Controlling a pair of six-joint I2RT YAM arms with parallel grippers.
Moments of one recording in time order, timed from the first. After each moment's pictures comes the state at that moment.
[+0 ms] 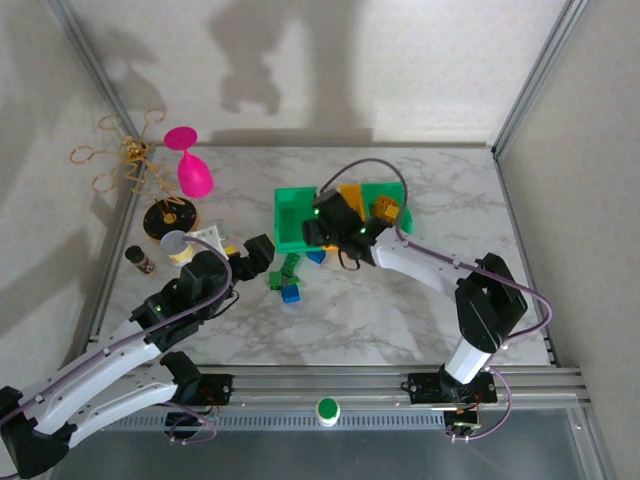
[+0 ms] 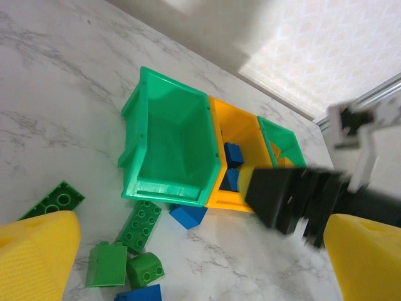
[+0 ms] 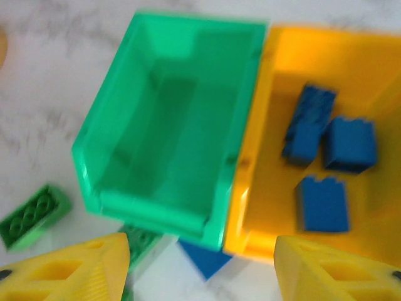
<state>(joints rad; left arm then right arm) -0.75 0.72 0.66 -0.32 -0.43 -0.85 0.86 1.68 1.24 -0.37 0.23 0.43</state>
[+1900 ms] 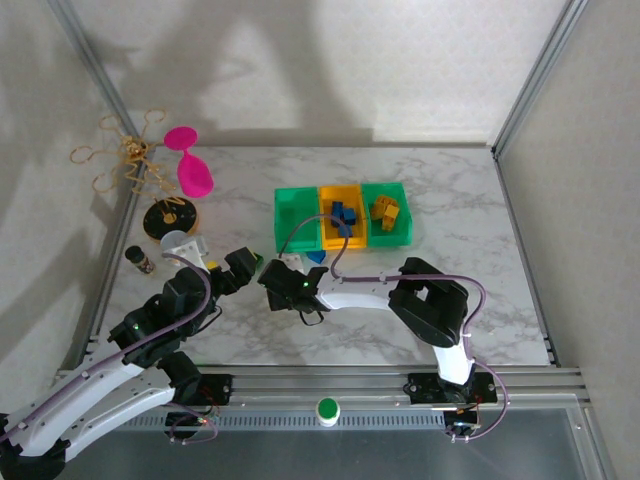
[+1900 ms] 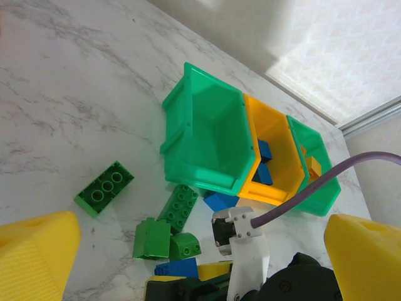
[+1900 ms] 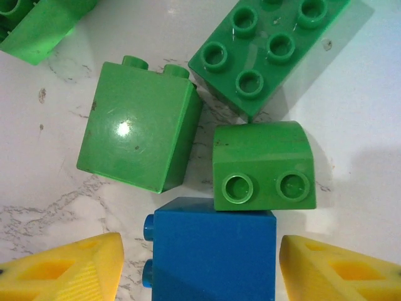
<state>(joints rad) -0.75 0.55 0.62 -0.51 -0.48 -0.90 1.17 1.96 1.26 -0.40 0.26 0.80</state>
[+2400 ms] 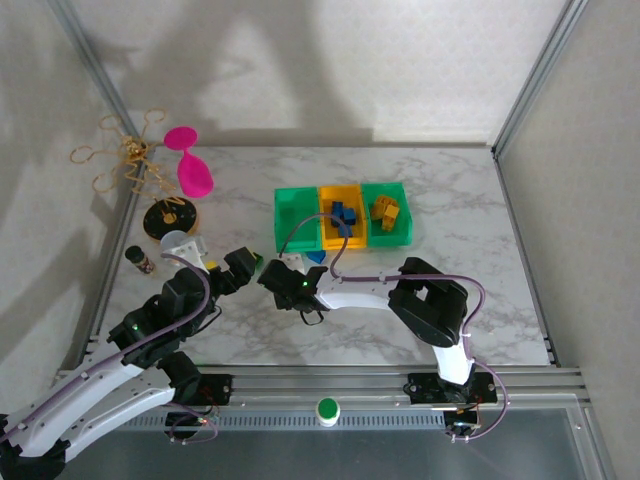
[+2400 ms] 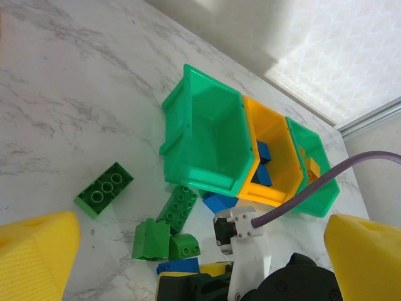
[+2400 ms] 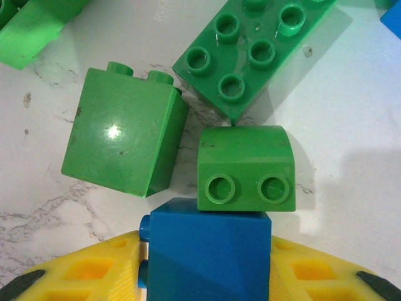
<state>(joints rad) -0.75 0.55 0.62 -0.51 -0.48 -0.90 1.17 1.95 1.26 -0.42 0.29 0.79</state>
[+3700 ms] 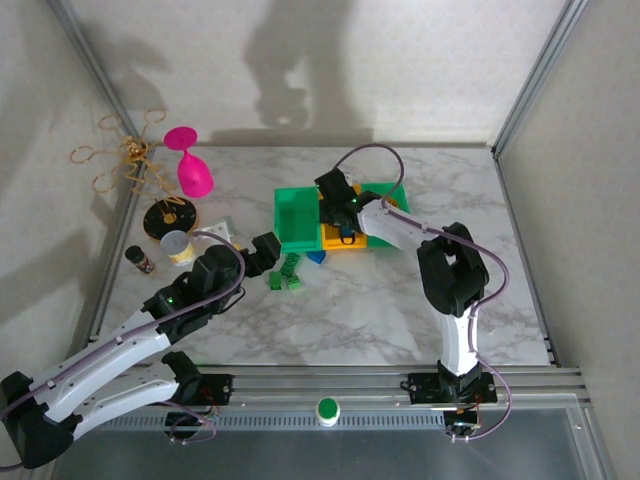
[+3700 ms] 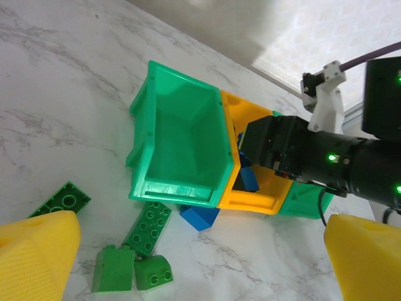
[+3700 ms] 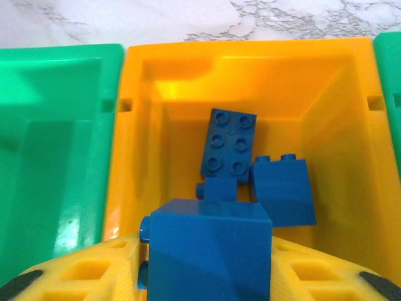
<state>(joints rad) -0.75 0.83 0.68 -0.28 -0.44 -0.84 0.67 1.99 1.52 -0.47 0.28 0.47</state>
